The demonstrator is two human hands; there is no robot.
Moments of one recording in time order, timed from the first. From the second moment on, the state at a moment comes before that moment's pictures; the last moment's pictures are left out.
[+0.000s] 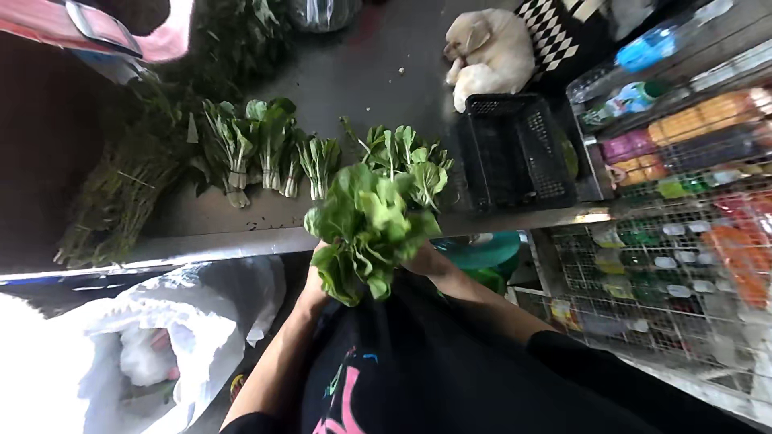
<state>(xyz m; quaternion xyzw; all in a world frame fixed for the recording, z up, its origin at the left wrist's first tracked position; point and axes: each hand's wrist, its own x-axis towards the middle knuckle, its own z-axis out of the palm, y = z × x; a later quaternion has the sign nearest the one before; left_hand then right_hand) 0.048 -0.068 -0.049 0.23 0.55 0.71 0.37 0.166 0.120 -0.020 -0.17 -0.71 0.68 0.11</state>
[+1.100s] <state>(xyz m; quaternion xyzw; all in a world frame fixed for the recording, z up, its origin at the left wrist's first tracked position) -0.010 -0.076 -0.104 0.02 0.33 0.78 0.54 0.097 0.076 -0.065 -0.33 -0.76 0.54 0.14</state>
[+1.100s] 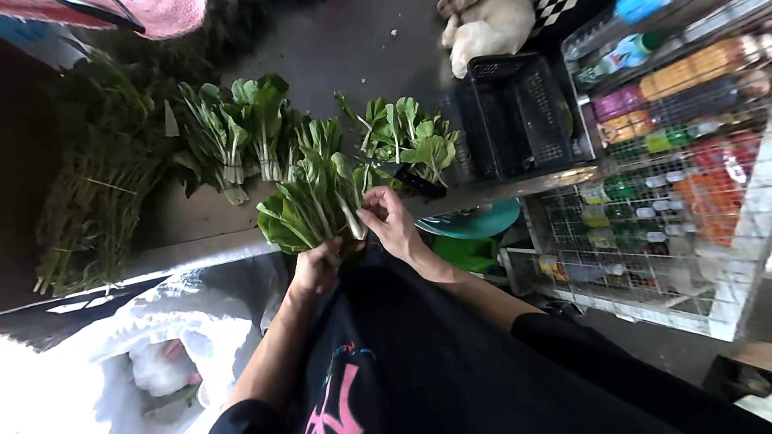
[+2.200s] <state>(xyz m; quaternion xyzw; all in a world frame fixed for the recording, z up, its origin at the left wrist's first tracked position) -0.002 -0.047 -0.124 -0.01 0.30 0.81 0.50 0.105 0.081 -0.078 -0.38 -0.65 0.63 0.17</state>
